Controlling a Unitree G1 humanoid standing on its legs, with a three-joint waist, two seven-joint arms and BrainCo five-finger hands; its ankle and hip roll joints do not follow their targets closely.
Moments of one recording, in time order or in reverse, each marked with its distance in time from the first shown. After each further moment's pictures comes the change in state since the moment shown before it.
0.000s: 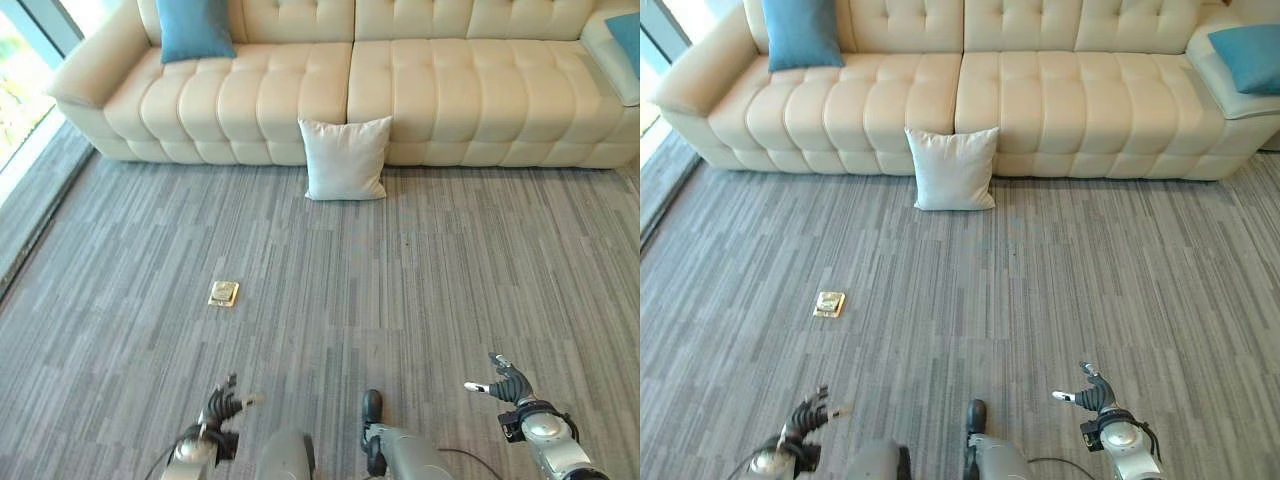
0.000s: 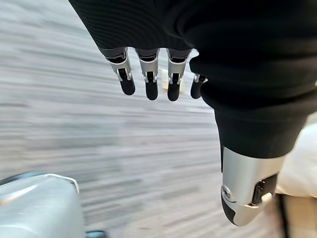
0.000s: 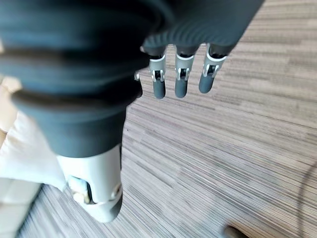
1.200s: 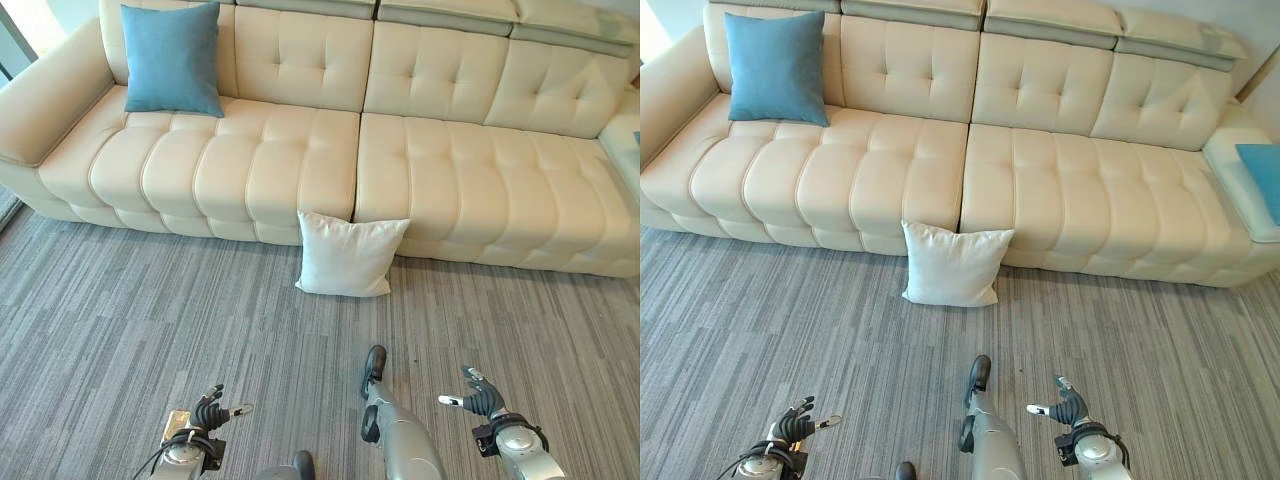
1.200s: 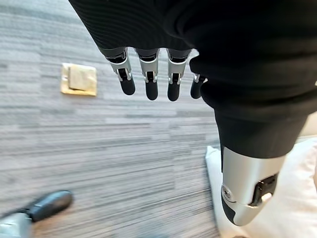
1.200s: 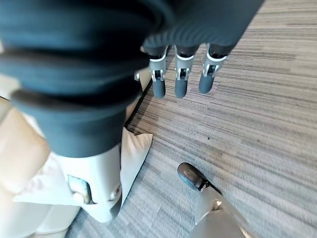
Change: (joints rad) left arm 0.017 0.027 0.004 0.074 0.056 0.043 0.000; right arm 0.095 0.085 0.030 -0.039 -0.023 0.026 0.038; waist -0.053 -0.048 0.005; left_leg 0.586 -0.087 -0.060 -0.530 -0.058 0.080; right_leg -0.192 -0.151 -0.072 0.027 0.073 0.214
